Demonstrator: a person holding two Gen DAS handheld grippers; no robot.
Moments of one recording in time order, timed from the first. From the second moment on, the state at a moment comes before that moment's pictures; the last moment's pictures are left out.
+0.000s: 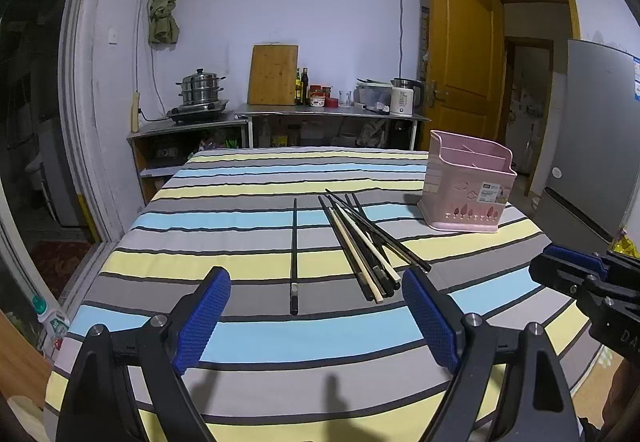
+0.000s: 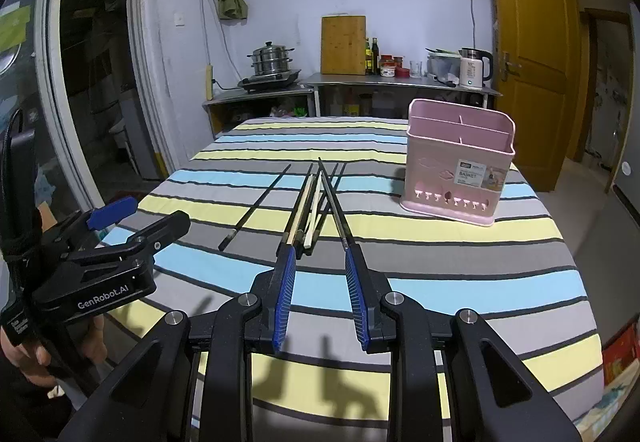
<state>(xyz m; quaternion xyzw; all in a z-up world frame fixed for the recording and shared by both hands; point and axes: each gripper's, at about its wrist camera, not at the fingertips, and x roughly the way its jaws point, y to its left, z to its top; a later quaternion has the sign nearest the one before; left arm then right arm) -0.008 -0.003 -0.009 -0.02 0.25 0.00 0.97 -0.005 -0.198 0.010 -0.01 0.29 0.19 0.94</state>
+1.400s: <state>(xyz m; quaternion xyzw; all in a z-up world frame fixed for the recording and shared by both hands) -0.005 -0.010 -0.011 -0.02 0.25 -0.02 0.97 -0.001 -0.198 0.005 -0.01 0.30 0.19 0.94</state>
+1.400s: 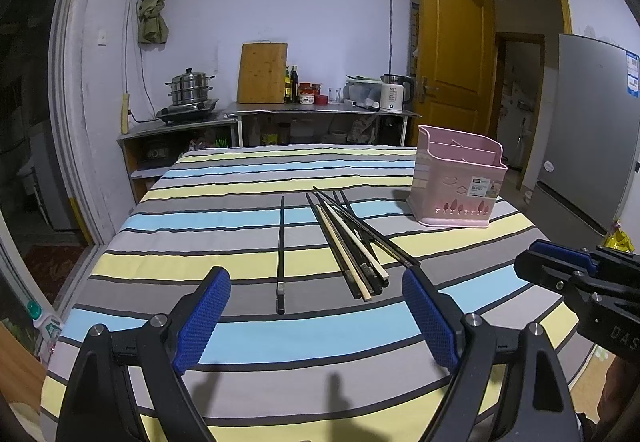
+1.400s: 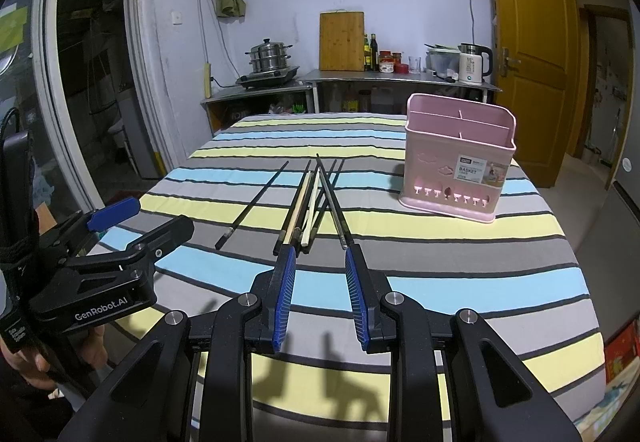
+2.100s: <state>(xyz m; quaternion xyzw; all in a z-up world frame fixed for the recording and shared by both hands) 0.001 -0.011 -0.016 -0.01 0.26 -0.02 0.96 0.006 -0.196 -0.001 -0.01 0.30 0.19 0.93</state>
